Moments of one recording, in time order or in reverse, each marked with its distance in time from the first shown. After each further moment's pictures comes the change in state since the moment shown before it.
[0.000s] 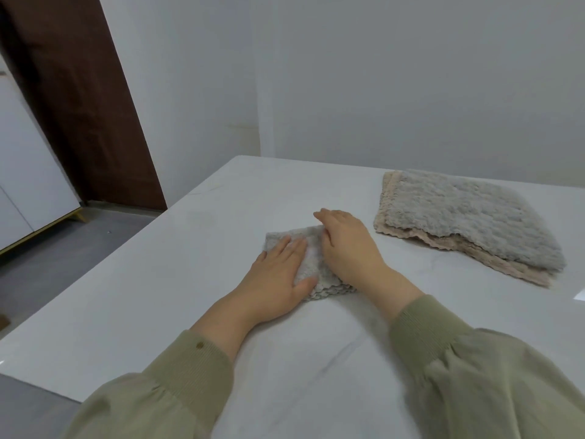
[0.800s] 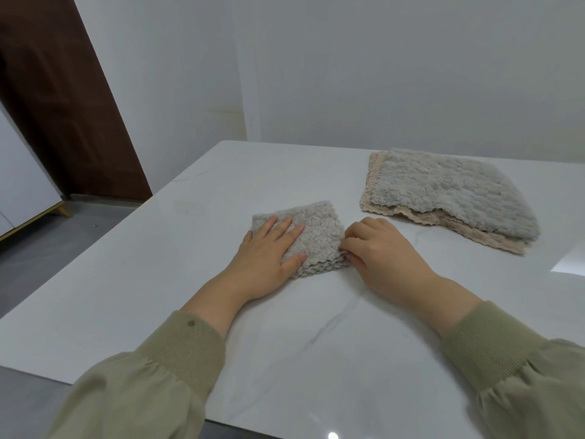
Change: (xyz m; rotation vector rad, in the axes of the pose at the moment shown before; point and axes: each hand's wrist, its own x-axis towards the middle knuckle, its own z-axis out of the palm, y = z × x) left_hand 0.005 -0.001 0.003 0.055 0.009 -0.003; right_hand -0.067 0.042 -0.028 -0.242 0.104 -0.357
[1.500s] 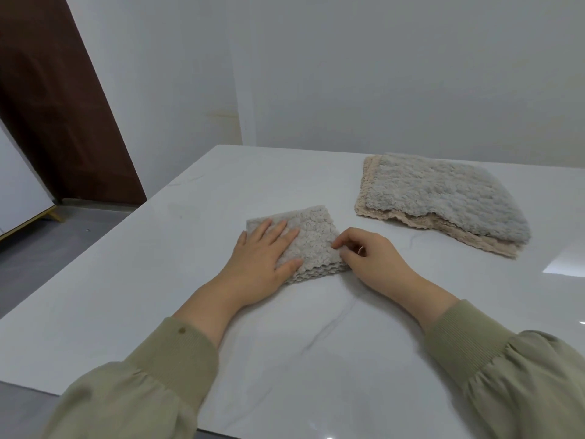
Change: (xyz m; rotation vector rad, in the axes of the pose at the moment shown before) left_hand 0.000 -0.002 -0.001 0.038 0.005 0.018; right_hand 0.007 -0.008 0.003 0.660 -0.095 0.599
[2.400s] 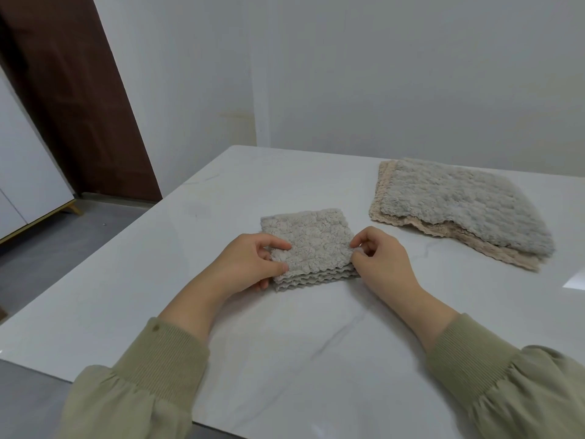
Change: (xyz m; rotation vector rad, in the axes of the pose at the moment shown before) left_hand -0.026 -0.005 -0.034 -0.878 0.044 -0.273; right_hand 0.004 -0.008 0.017 0.128 0.218 0.147
